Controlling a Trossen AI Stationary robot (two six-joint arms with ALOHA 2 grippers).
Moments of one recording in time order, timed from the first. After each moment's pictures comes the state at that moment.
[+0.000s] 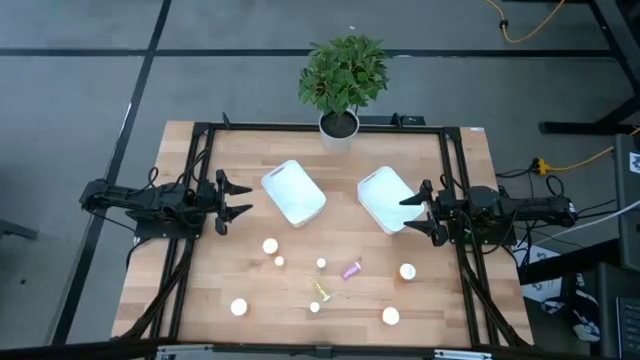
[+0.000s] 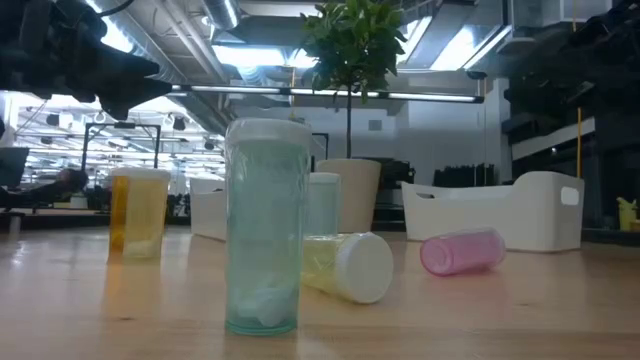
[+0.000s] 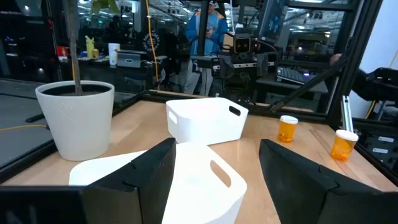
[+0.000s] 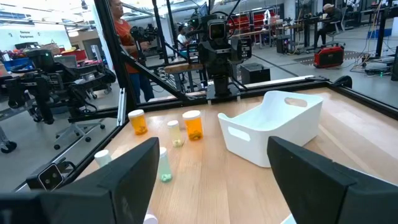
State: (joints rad) left arm -0.14 0.01 0.02 0.02 -0.32 -0.10; right arm 0.07 0.00 0.01 0.02 -0.02 0.17
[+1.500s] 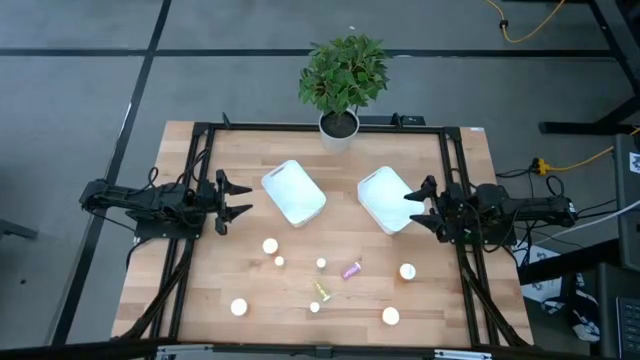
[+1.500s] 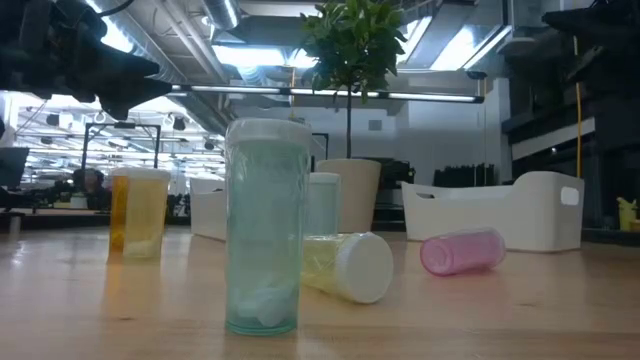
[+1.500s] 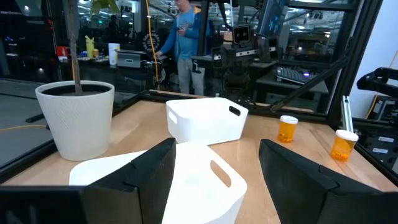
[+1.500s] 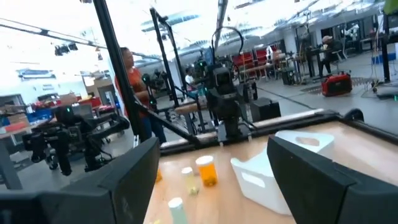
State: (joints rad) left arm -0.14 0.01 0.02 0.02 -0.32 -0.10; right arm 0.07 0.00 0.01 0.23 -0.01 0.26
